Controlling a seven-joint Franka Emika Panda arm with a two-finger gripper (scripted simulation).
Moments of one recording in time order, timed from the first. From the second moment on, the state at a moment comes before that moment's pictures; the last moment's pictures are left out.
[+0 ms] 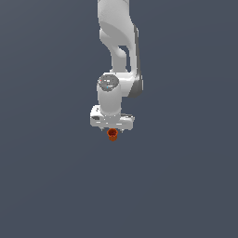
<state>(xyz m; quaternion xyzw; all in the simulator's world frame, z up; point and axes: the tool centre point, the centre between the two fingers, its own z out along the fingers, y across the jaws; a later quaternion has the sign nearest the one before) -0.039 -0.034 0.088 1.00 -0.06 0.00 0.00</state>
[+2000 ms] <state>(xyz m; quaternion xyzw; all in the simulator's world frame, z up) -0.049 0.006 0.057 1.00 -0.06 0.00 0.00</state>
